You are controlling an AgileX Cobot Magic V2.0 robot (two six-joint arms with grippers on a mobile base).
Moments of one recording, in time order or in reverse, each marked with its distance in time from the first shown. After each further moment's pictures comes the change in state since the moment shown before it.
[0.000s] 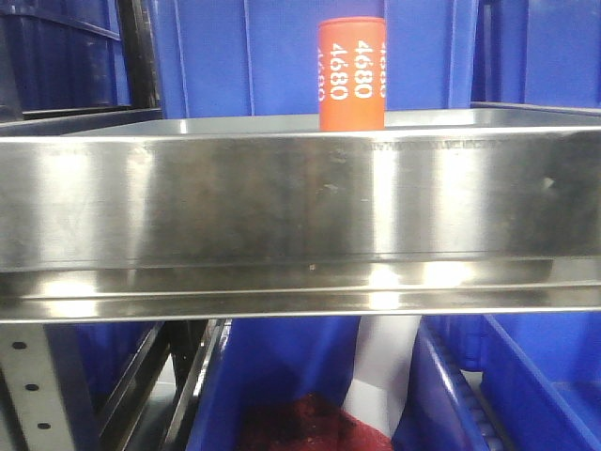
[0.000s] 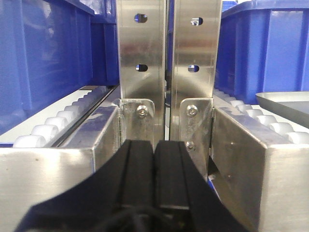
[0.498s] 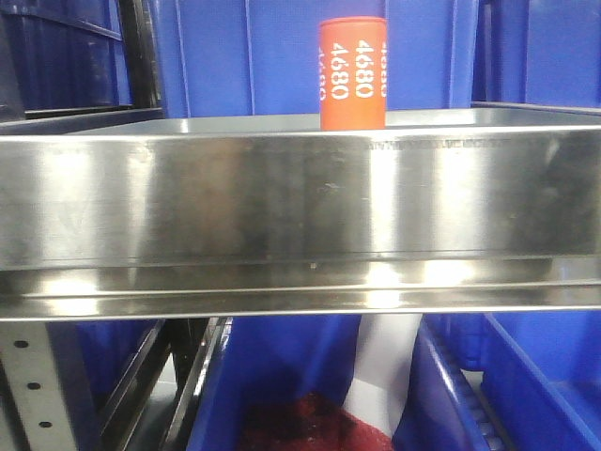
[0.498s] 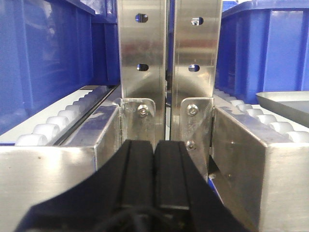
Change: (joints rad) left arm 0.000 0.000 0.000 0.000 0.000 0.000; right arm 0.000 0.000 0.000 0.000 -0.400 0.037
